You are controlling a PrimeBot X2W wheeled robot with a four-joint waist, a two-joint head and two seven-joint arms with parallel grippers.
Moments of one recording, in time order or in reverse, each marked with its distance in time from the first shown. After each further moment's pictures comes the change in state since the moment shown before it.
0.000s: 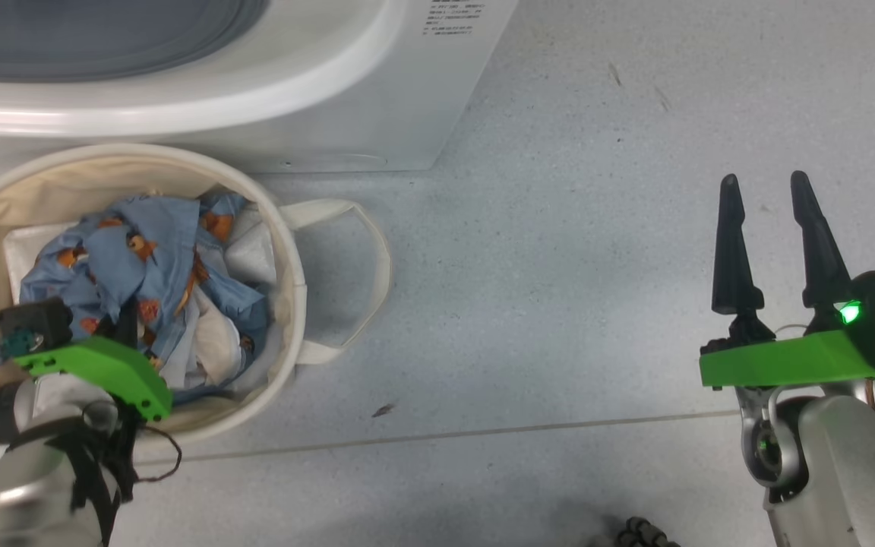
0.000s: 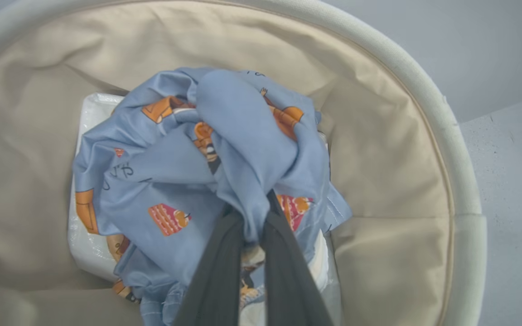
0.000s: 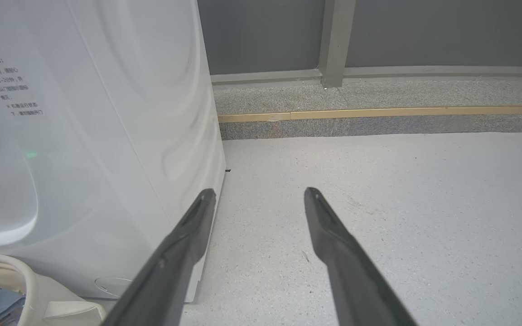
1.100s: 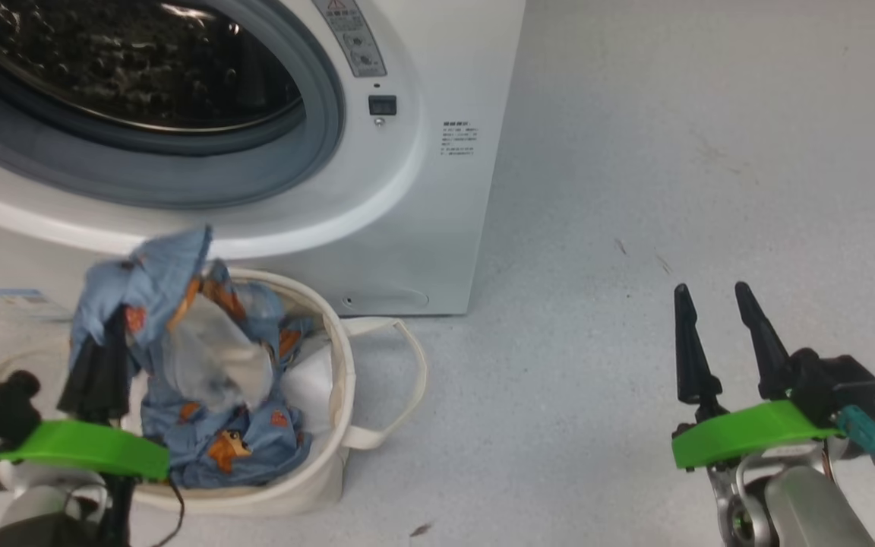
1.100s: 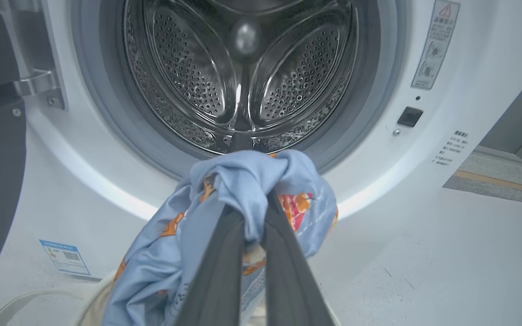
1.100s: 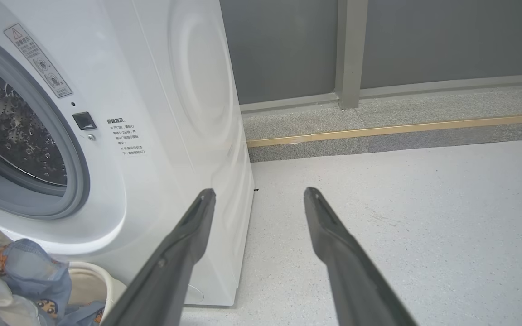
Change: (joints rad) left arm 0.496 0.032 0.287 -0.875 0.132 0.007 -0.002; right arm 0.121 -0.002 0.063 0.143 0.046 0.000 0.000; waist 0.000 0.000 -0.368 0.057
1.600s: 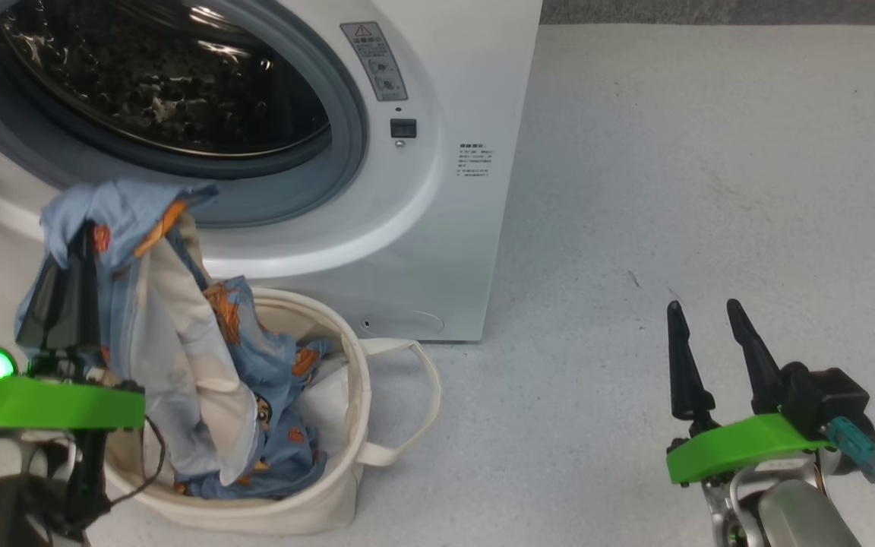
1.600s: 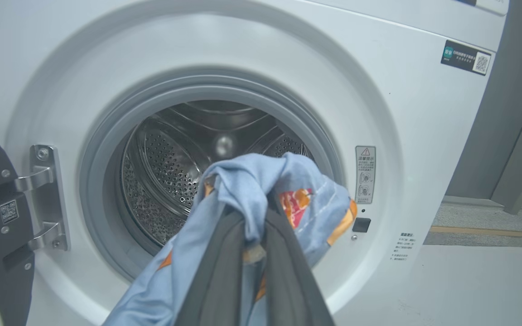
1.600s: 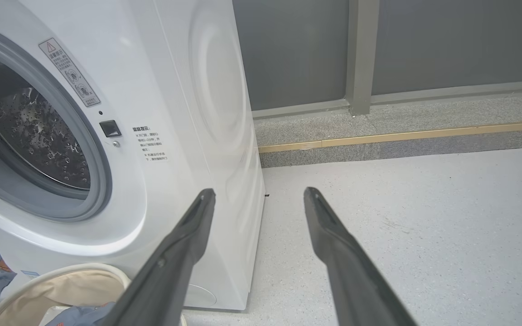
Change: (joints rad) left arm -0.057 0.039 0.012 -0.195 0.011 0.000 0.000; right arm 0.013 0.007 0.007 0.019 0.001 0.000 0.000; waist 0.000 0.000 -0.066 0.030
